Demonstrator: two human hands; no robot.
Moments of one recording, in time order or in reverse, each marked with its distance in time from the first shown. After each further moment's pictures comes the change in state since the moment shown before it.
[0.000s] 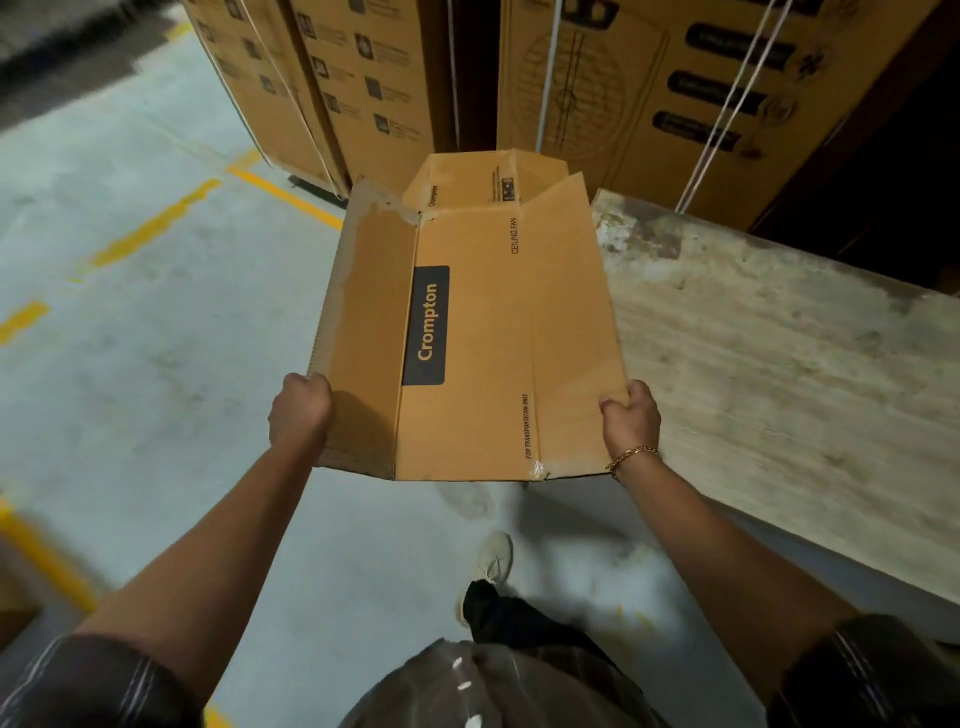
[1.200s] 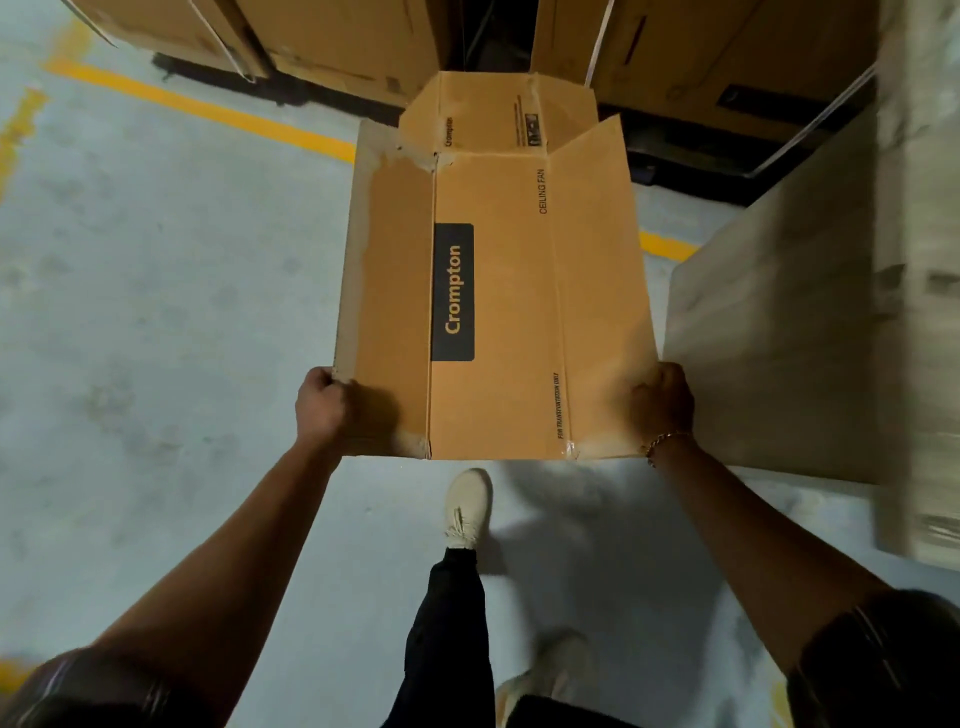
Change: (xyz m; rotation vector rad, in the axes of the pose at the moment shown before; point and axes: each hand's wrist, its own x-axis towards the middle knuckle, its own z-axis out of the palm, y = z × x) left_hand 0.460 -0.074 0.180 -0.035 -0.348 0.048; right_hand 0.154 0.071 0.404 -0.142 0.071 0.320
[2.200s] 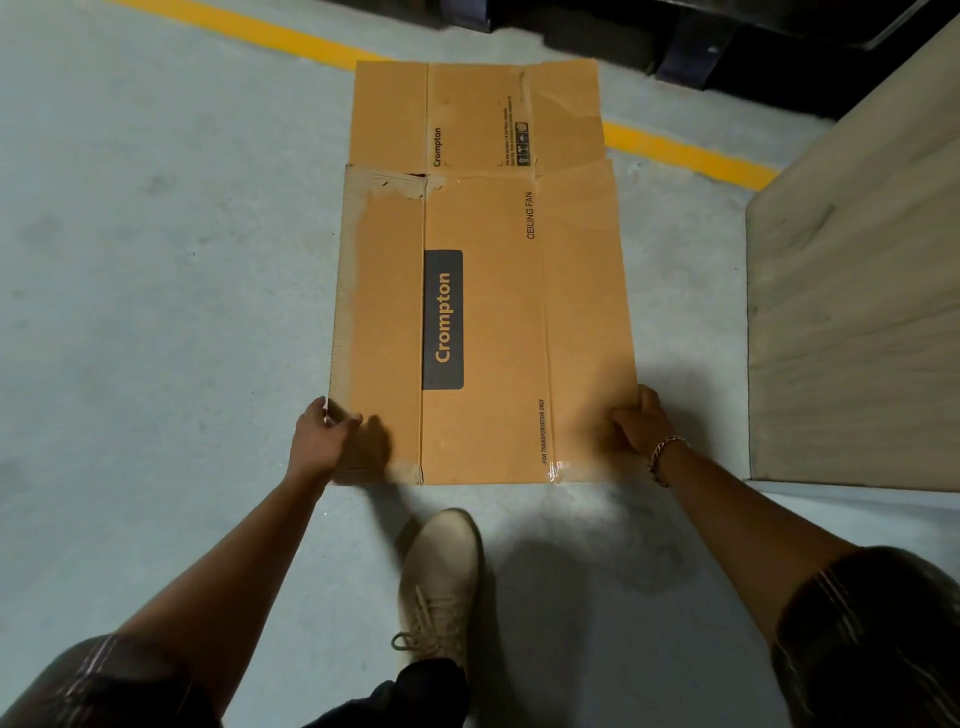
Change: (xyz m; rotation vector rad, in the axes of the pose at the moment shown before) left_hand 0.247 -0.294 0.253 0.091 -0.196 0.078; right_hand 0.245 0.278 0.271 -0.054 -0.259 0.082
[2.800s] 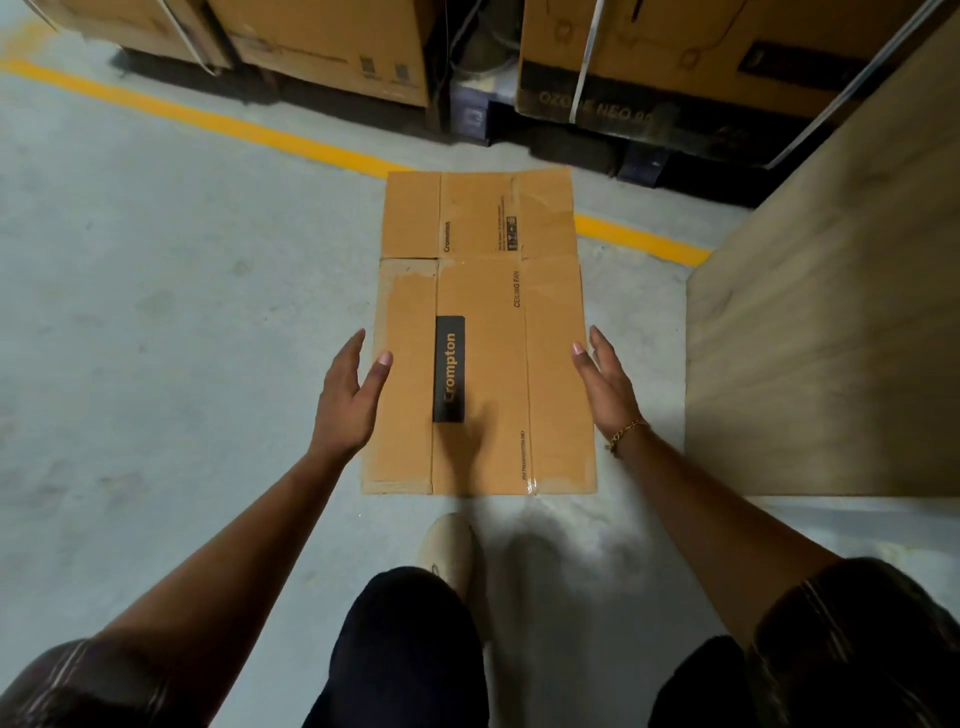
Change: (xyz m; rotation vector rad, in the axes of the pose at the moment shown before) left_hand -0.147 0.185 -0.081 0.074 0.109 0.434; right_hand -0.162 -0.157 -0.074 0.194 -0.033 -0.468
